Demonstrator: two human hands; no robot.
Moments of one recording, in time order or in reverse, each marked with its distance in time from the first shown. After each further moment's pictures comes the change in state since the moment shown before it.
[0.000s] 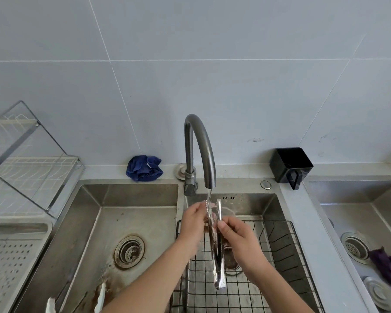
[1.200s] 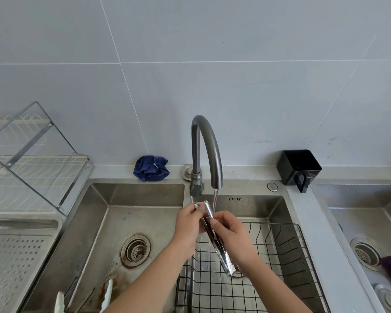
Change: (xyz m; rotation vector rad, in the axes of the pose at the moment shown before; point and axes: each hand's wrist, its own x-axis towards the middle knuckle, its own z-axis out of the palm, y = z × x) left_hand -0.003 0.006 -0.019 -0.082 0.053 -0.035; right_hand 0.024 0.015 0.023 0.016 0.001 0.025
